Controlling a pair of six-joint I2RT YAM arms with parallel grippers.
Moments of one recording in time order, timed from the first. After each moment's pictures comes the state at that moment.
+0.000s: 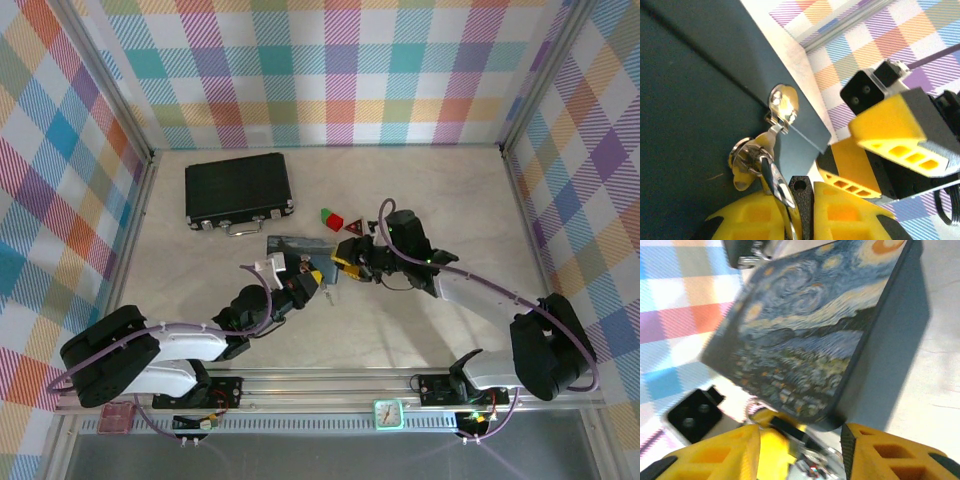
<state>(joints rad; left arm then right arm) -0.92 1.27 0.25 0.87 -0.12 -1.01 0.58 1.33 0.75 -0.08 -0.60 1.12</state>
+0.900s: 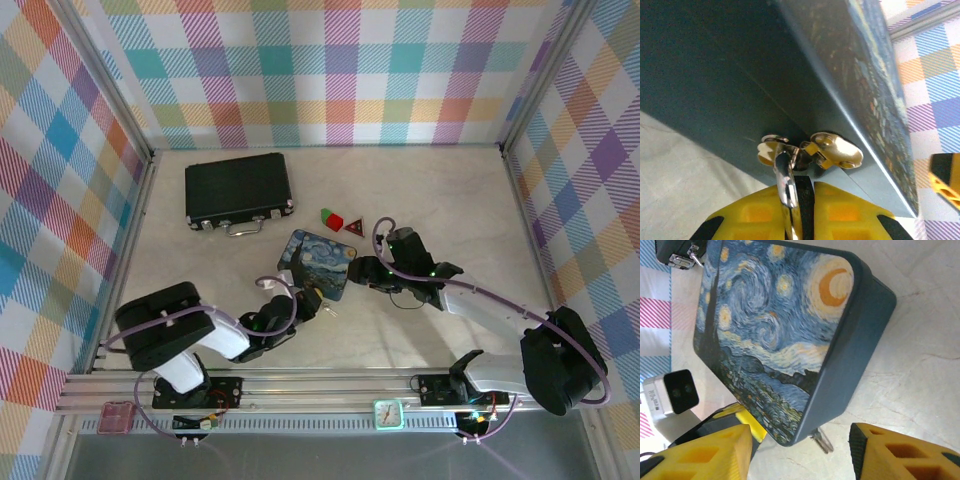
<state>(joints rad) -1.01 1.63 0.26 0.92 -0.31 -1.22 0.62 1.24 0.66 -0.18 -0.33 0.79</state>
